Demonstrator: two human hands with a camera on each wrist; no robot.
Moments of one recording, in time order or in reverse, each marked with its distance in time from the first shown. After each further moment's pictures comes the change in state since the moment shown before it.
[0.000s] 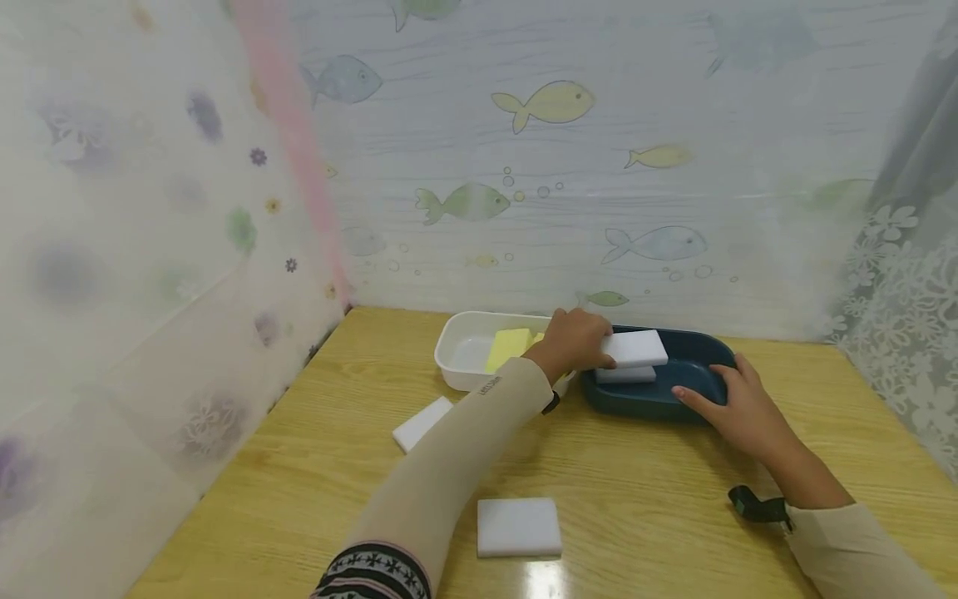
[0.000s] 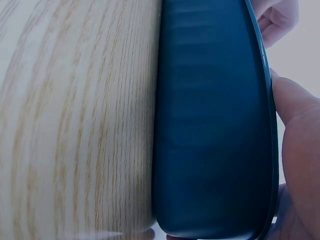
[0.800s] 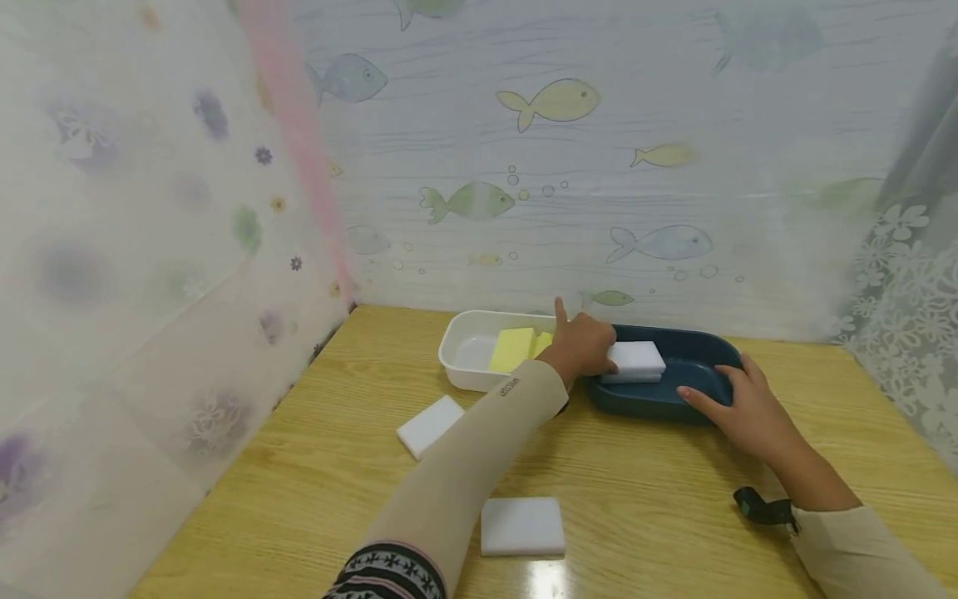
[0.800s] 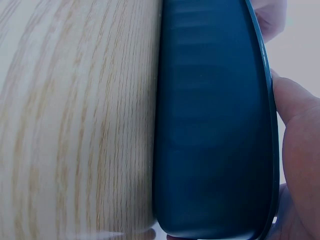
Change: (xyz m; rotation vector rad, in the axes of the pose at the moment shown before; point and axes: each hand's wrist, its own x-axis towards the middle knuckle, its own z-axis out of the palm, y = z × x) left_hand 0.008 0.004 0.015 0.092 -0.043 -0.050; right_hand -0.001 -0.001 0.001 -0.009 -0.005 -0.002
